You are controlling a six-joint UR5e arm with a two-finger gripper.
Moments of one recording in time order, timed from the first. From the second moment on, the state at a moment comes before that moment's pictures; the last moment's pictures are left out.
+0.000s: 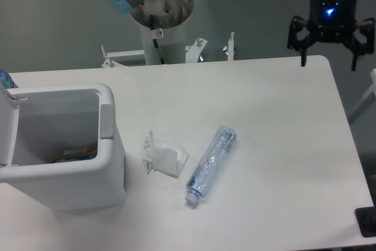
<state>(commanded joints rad) 2.79 -1.73 -1.38 -1.24 1.51 1.18</state>
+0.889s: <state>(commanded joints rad) 2.70 -1.74 -1.40 -1.24 1.48 0.94</state>
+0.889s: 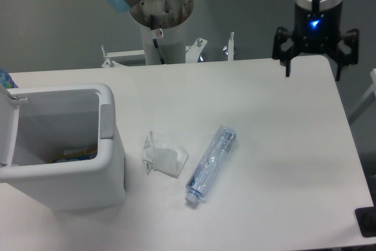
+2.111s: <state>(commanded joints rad) 2.56 -1.84 -1.62 -1.23 1.28 0.70</state>
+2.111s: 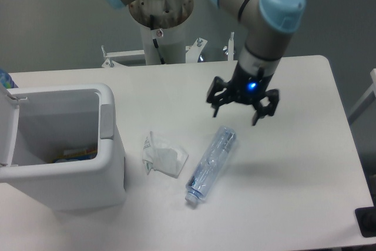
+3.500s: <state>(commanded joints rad) 2.41 -1.96 -1.74 -1.06 1.29 0.56</state>
